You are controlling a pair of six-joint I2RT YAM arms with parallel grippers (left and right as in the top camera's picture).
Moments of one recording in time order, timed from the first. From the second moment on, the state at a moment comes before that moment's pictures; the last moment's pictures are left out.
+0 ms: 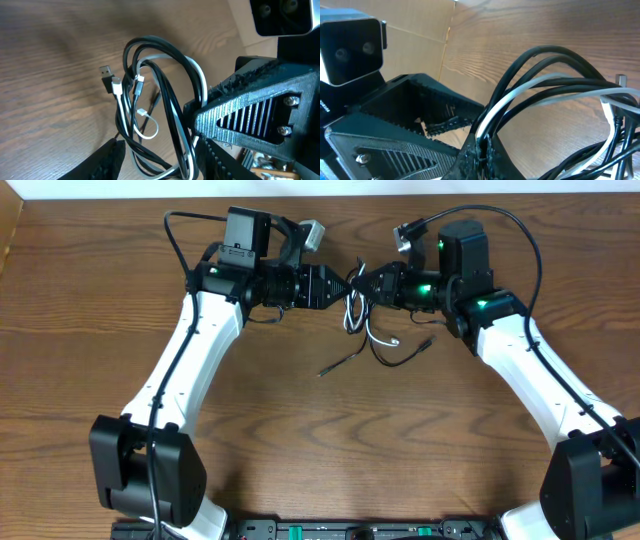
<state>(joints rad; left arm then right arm) -0.24 1.73 1.48 -0.65 0.78 -0.19 0.31 1.68 1.25 -0.15 -0.79 0.71</state>
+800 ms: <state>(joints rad) -0.28 1.79 1.48 -0.63 0.92 -0.19 0.28 1.68 1.25 -0.15 -0.79 0.71</state>
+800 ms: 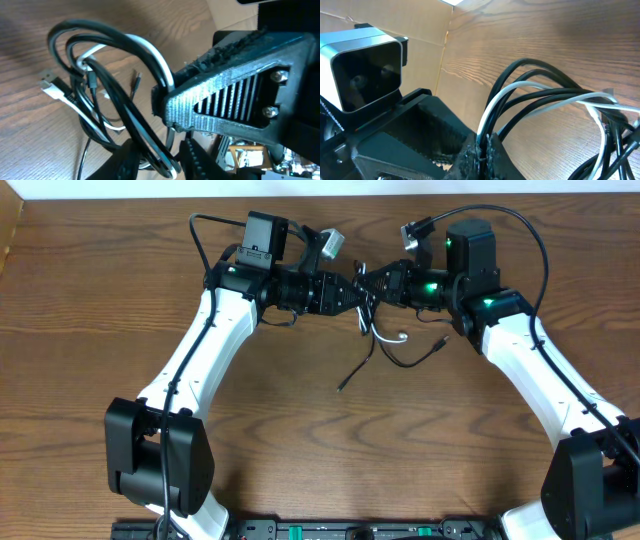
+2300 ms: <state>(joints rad) -0.30 1.85 1.48 -0.62 0.89 -0.25 0.07 1.68 1.25 -0.47 -0.73 0.45</state>
